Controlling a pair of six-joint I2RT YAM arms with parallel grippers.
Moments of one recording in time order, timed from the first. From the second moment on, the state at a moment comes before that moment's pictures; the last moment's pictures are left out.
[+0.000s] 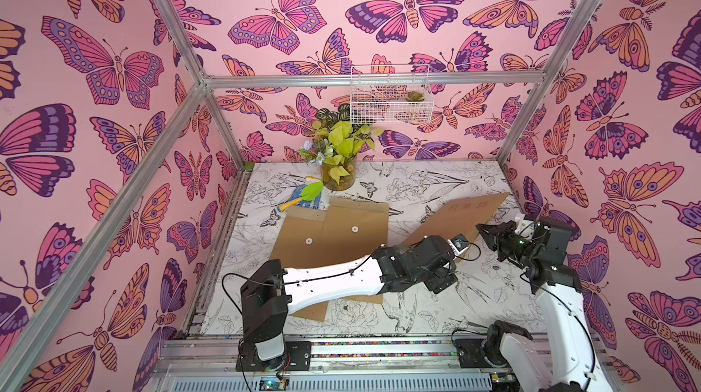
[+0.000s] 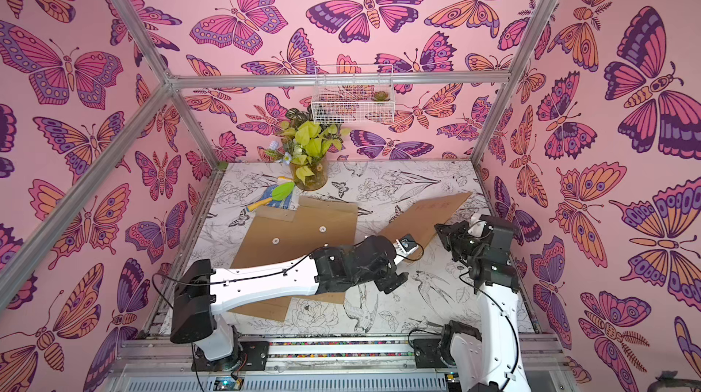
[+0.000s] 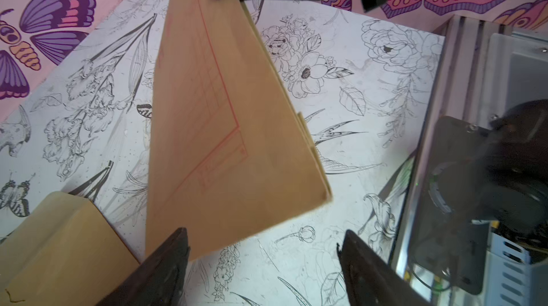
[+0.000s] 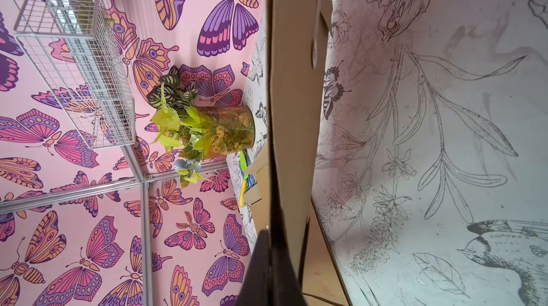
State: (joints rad) left arm -1.26 1.76 1.46 -0.39 -0.22 0.00; right arm -0.31 0.82 0.68 -0.45 -0.70 1.06
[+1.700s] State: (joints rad) left arm -1.04 1.42 1.61 -0.52 -0.25 -0.11; right arm -0.17 0.91 0.81 -0.15 -0.67 0.99
